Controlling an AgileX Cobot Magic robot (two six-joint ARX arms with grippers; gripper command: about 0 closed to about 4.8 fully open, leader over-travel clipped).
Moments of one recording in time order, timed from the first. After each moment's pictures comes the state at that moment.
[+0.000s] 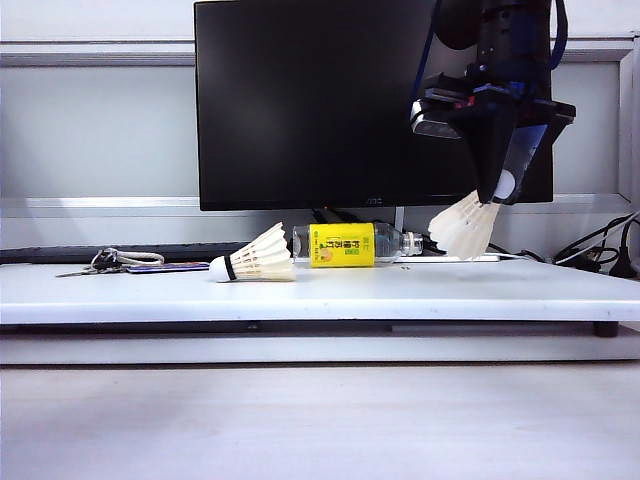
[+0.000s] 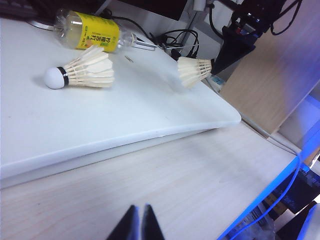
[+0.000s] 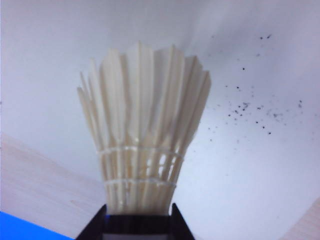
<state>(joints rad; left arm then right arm) -0.02 0.00 0.01 -0.12 0.80 -0.33 0.35 1.91 1.86 -1.39 -0.05 -0.11</state>
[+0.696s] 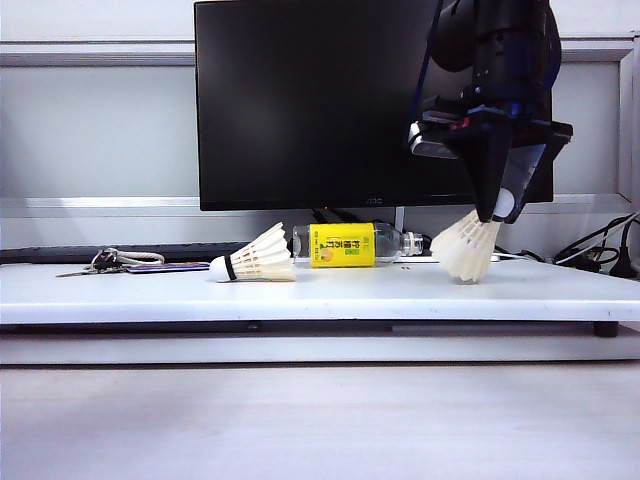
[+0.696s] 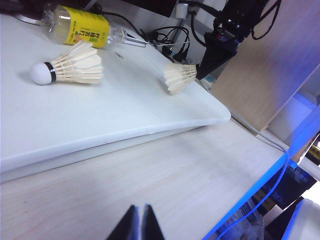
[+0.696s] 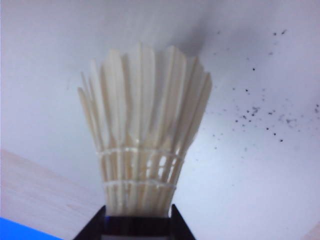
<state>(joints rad) -0.02 0.00 0.01 -0.12 0.84 -0.35 0.34 1.95 1.86 -1.39 -0.05 -0.10</state>
